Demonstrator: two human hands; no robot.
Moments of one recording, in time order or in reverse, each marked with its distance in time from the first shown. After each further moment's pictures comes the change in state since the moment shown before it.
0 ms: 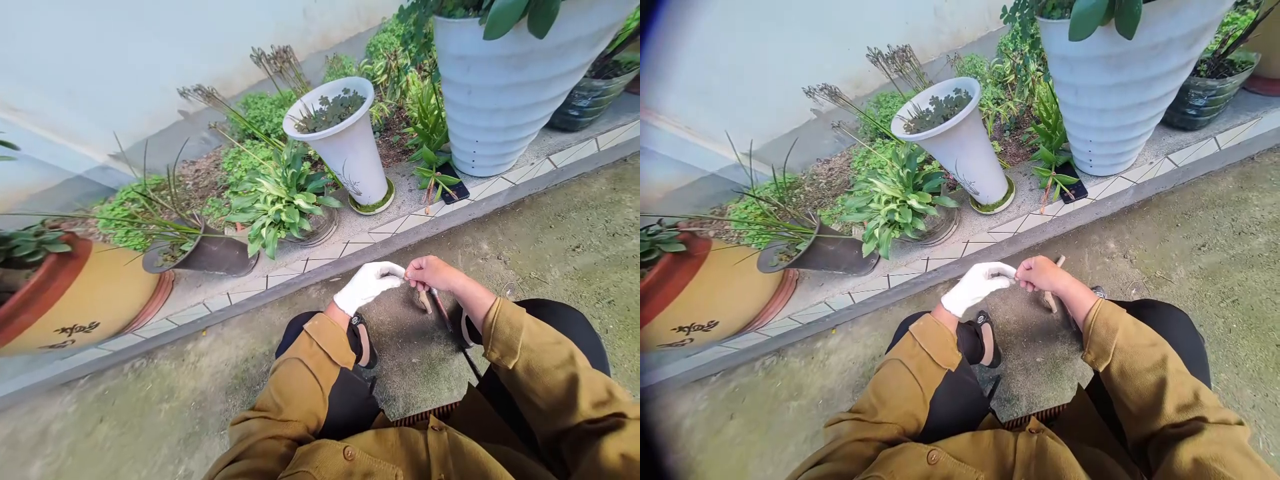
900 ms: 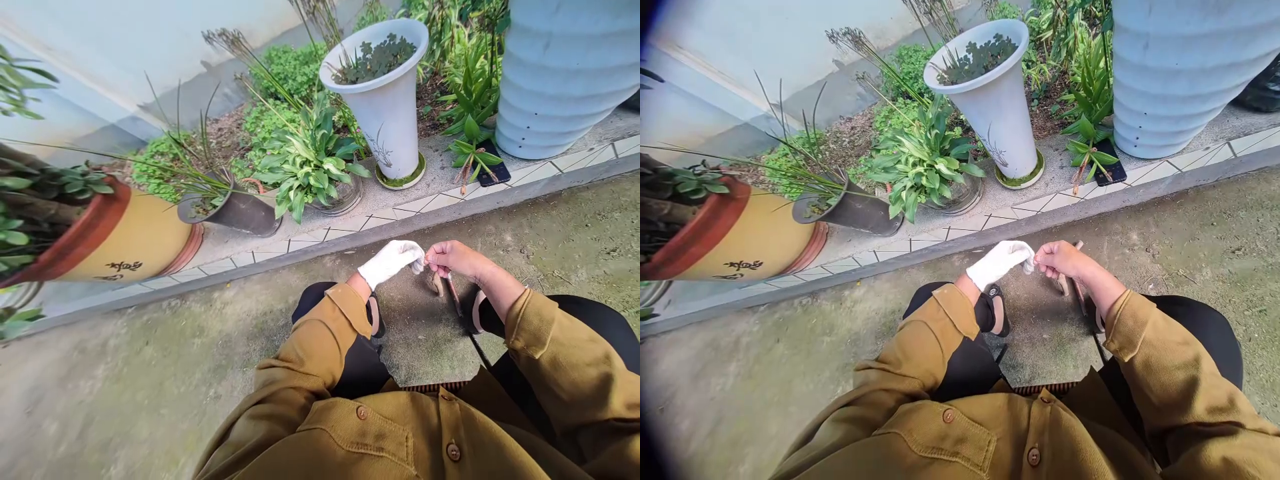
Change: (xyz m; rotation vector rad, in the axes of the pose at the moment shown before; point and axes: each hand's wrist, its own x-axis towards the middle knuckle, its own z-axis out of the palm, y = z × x) left_hand -0.004 -0.011 0.003 -0.282 -0.060 0.002; right_hand 0.004 0.009 0.008 0.128 -0.078 0.019
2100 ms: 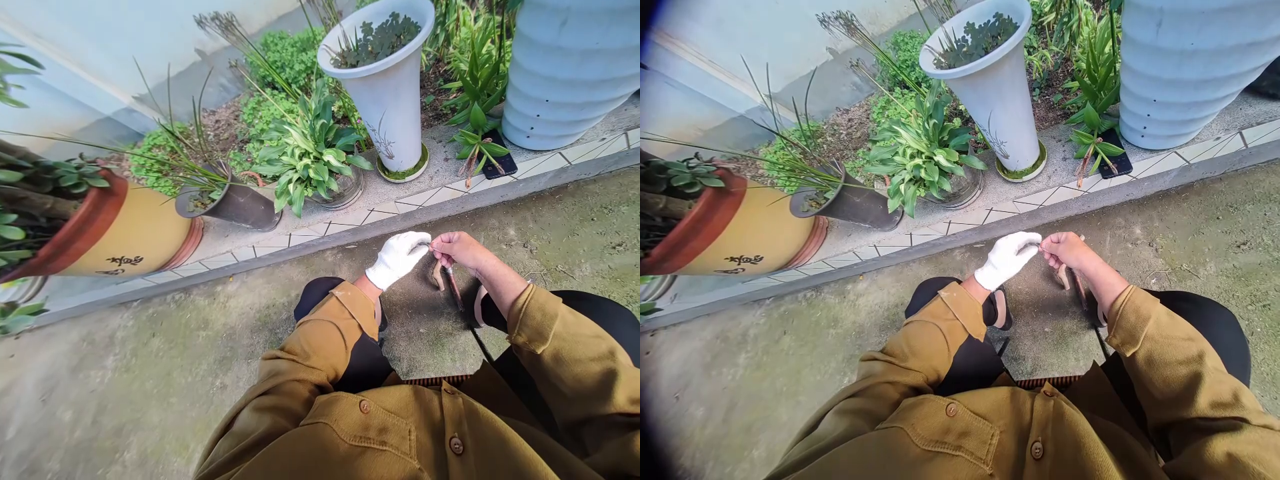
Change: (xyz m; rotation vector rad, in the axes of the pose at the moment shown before) left_hand -0.001 -0.008 0.010 0.799 0.340 0.262; right_hand 0.003 -0.003 0.003 0.097 0.169 0.024
